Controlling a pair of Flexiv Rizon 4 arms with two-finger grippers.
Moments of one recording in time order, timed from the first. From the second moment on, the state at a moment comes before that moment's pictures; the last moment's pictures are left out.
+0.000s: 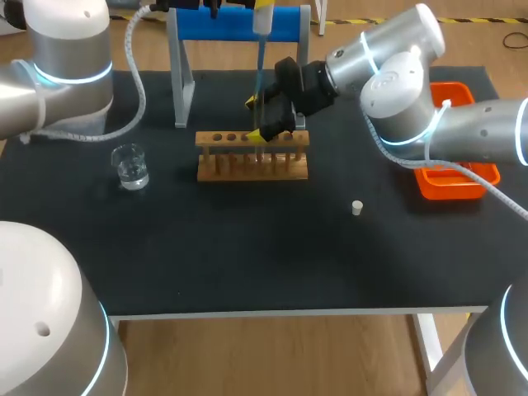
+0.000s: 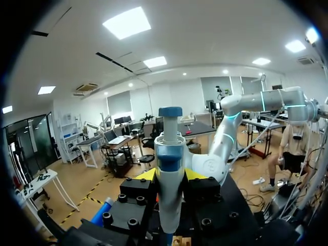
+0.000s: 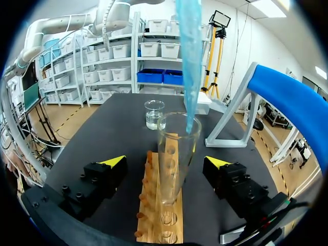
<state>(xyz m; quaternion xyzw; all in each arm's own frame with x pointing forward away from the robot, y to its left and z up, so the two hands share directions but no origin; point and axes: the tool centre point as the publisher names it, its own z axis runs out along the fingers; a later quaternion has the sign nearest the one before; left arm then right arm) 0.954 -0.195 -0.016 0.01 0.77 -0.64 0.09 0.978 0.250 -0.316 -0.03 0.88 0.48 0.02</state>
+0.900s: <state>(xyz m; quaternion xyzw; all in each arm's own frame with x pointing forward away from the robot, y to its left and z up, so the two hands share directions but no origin) 0.917 -0.147 0.003 -0.03 0.78 -0.61 0.13 0.978 0.250 -0.316 -0.03 0.88 0.48 0.02</state>
